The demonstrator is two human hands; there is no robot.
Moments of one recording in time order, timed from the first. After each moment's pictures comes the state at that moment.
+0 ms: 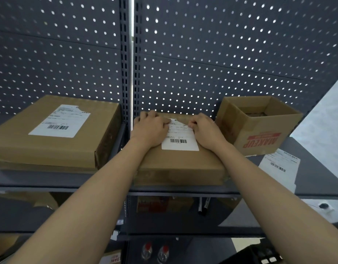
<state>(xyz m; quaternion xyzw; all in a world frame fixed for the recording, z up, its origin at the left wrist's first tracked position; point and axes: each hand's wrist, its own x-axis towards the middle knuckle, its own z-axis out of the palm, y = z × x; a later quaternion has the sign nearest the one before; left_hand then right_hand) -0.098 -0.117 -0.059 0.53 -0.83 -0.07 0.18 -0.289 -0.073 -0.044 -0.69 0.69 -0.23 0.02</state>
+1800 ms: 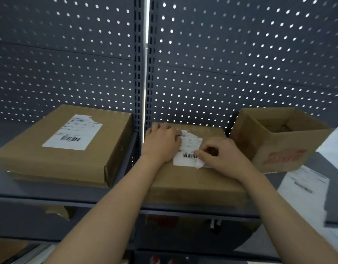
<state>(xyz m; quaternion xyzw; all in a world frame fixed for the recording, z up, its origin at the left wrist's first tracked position) -0.098 -0.118 -0.062 0.53 -0.82 -0.06 0.21 -0.290 -0.039 -0.040 -0.75 0.59 -0.27 0.12</state>
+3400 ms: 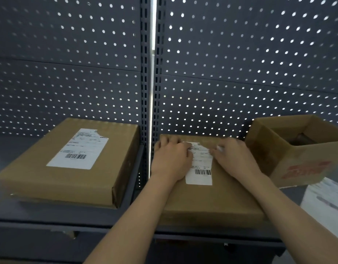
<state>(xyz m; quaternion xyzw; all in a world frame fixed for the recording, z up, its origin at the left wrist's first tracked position) -0.100 -0.115 -0.061 0.53 -0.81 -0.08 0.22 -0.275 -0.078 -0.035 -0.63 0.74 -0.23 0.00</state>
